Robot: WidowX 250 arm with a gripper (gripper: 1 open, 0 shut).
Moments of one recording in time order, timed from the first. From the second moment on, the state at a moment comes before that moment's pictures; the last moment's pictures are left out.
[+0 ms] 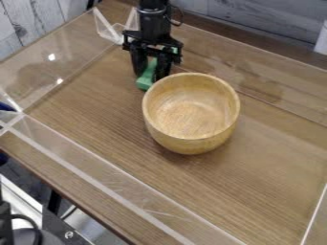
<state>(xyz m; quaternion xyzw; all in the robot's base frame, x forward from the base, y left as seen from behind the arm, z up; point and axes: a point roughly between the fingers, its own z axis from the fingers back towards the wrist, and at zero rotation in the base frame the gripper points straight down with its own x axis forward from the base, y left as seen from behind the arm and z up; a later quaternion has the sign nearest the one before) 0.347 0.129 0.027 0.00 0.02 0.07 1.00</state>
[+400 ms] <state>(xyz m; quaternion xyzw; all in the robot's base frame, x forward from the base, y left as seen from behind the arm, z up) 0.354 0.135 0.024 0.00 0.02 0.07 1.00</state>
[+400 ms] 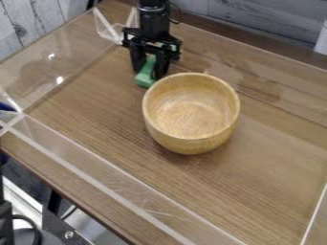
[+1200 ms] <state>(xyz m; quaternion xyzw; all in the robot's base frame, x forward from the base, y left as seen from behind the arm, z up) 0.362 0.142 0.020 0.01 0.02 0.07 1.00</state>
